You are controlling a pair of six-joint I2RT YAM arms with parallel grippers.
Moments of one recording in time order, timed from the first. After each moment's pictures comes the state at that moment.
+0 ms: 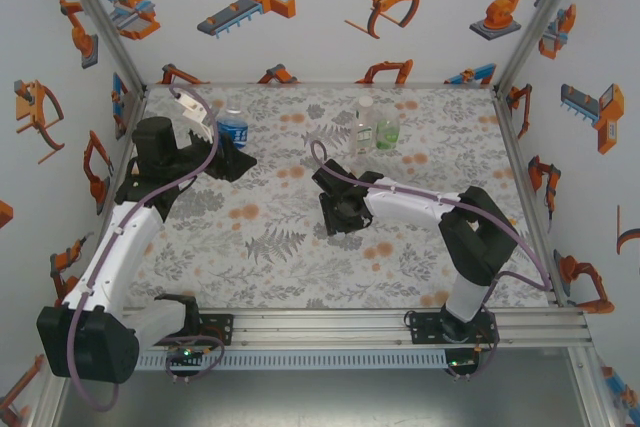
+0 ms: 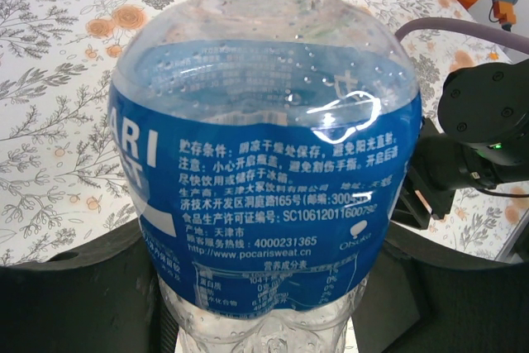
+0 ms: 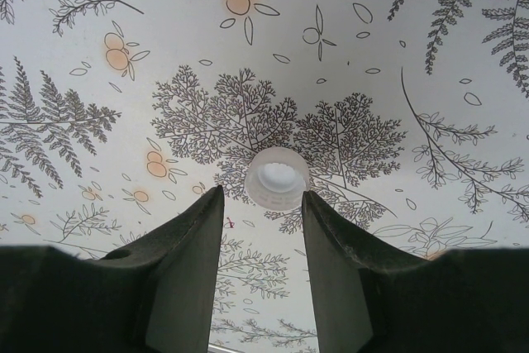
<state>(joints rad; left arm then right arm) -0.17 1.10 0.94 -0.23 0.63 -0.04 0.85 1.75 1.14 -0.60 0.05 0.56</state>
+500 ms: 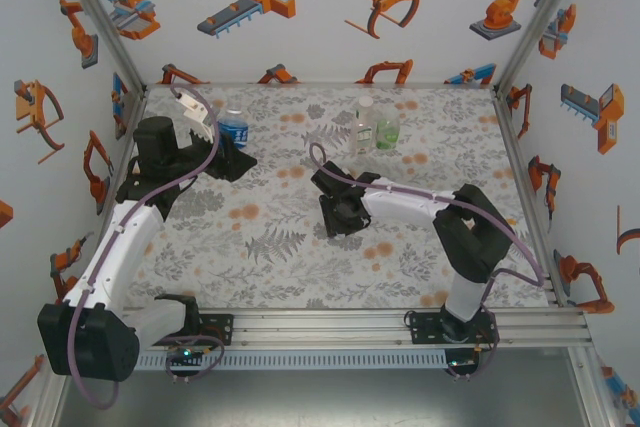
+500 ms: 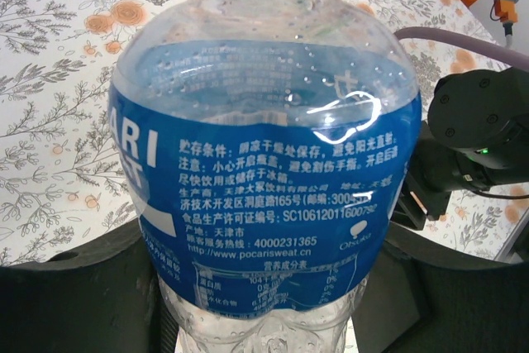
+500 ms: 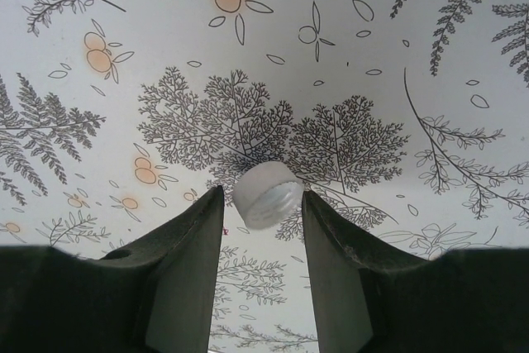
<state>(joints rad) -0.17 1.11 0.94 -0.23 0.63 -0.04 0.85 1.78 1.14 -0.60 0.05 0.56</state>
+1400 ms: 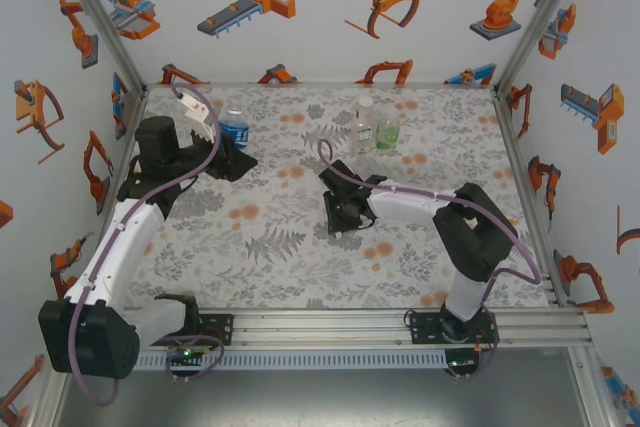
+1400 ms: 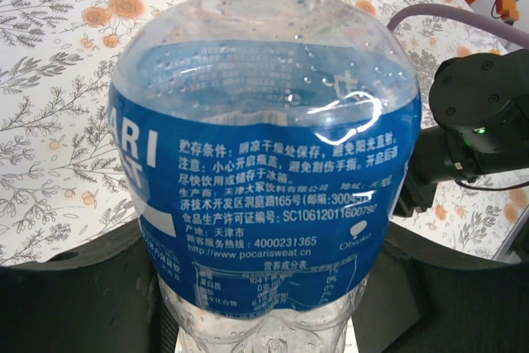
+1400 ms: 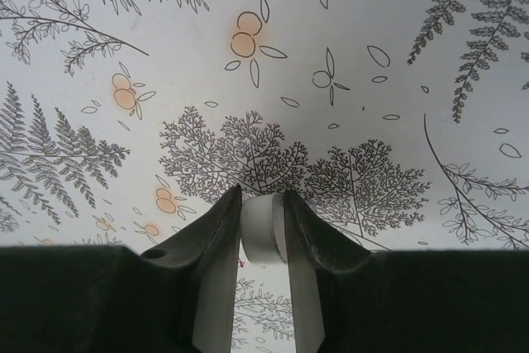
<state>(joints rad) -0.17 1.12 0.94 -0.23 0.63 -0.04 0.79 1.77 1.05 -0.42 -0.04 0.59</state>
